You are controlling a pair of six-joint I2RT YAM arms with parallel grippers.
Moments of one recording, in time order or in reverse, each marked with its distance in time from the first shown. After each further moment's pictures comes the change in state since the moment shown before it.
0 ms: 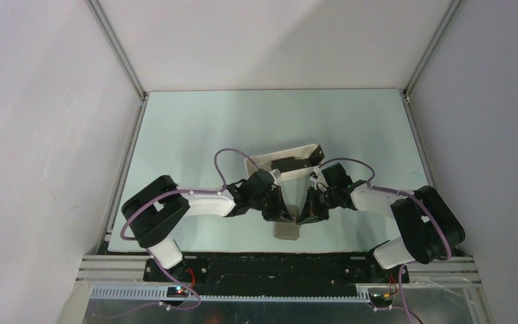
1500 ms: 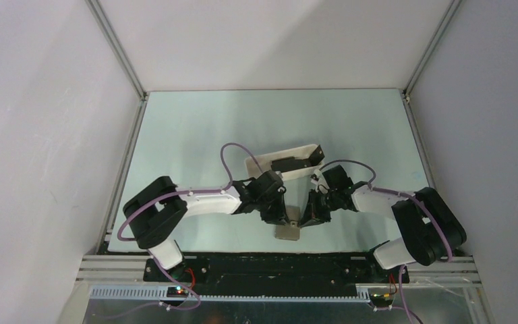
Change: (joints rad) left arm -0.063 0.002 0.128 -0.322 -0.164 0.063; right arm -0.003 -0.022 -0.016 -0.031 0.010 -0.024
